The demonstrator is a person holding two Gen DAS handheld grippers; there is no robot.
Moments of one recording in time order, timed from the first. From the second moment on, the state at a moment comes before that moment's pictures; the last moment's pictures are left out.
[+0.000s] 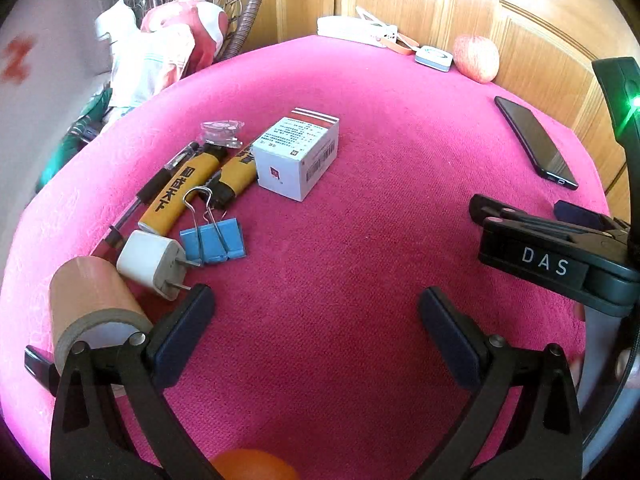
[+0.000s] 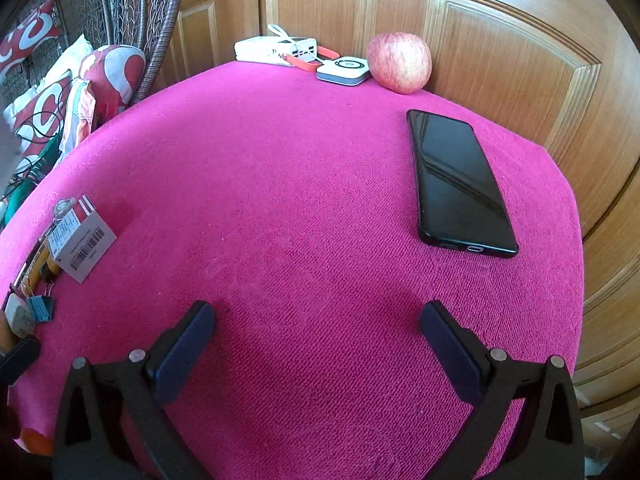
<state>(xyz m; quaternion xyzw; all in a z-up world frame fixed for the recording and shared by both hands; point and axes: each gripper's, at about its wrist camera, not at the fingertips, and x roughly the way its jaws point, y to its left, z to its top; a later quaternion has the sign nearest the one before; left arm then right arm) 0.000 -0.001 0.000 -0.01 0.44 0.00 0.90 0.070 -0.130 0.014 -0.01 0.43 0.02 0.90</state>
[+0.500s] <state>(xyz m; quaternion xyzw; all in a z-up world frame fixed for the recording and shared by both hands) 0.000 -0.002 -0.001 -0.01 0.44 0.00 0.90 0.070 -0.131 0.014 -0.01 0.43 0.02 0.90</state>
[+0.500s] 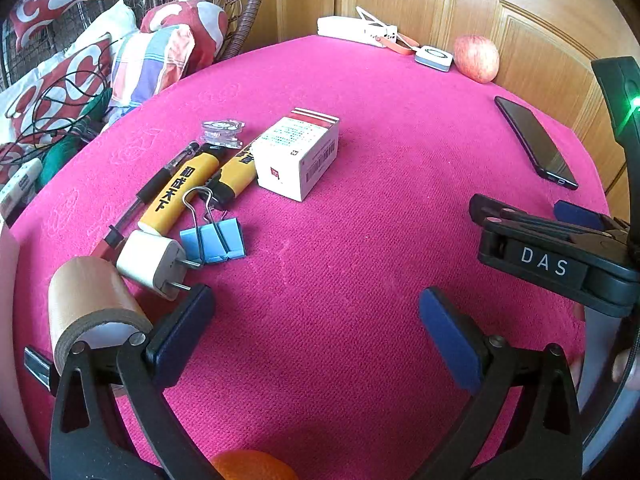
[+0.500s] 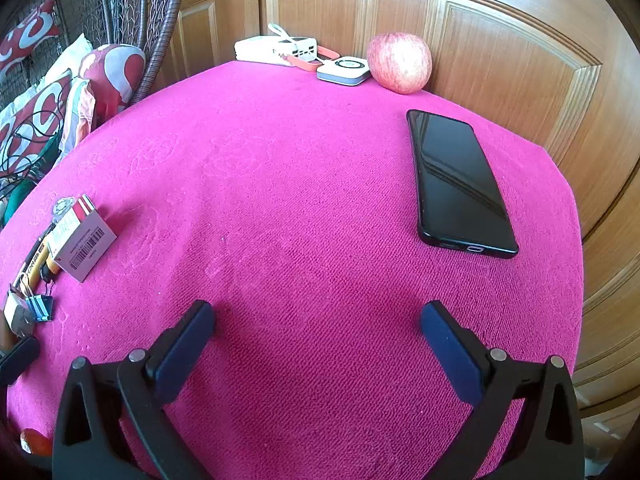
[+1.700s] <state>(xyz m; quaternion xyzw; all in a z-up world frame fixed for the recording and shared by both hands) 0.006 -0.001 0.008 -0.04 0.49 0.01 0.87 0.097 -0.128 0.017 -0.11 0.49 0.18 0.85</state>
